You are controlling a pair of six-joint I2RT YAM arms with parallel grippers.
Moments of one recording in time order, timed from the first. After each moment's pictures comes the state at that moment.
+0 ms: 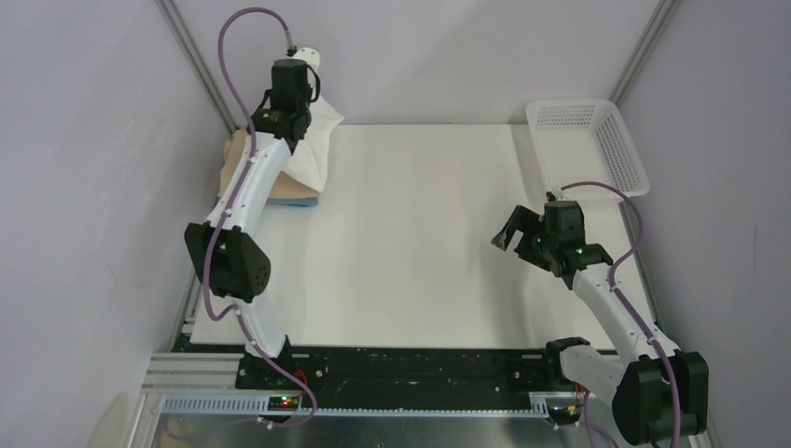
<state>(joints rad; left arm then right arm) -0.22 1.82 1.91 -0.50 -0.51 0.28 0.15 1.02 0.68 -0.44 -0.12 0.59</state>
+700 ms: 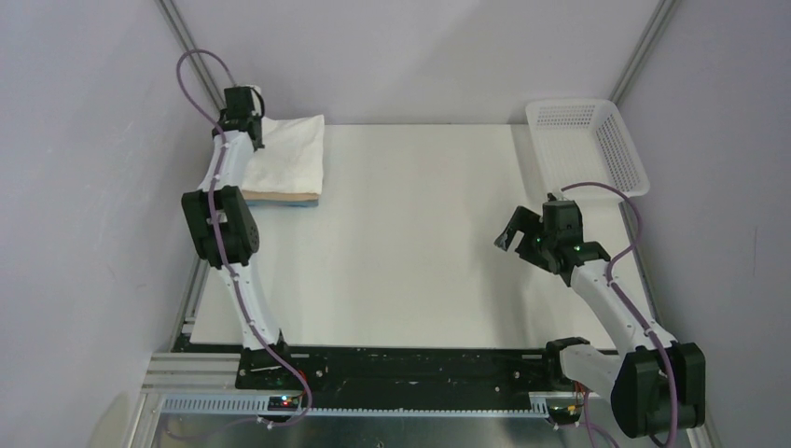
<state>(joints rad) 0.13 2.13 1.94 -0.50 -0.30 0.19 0.15 1.05 0.68 -0.44 -0.07 0.59</state>
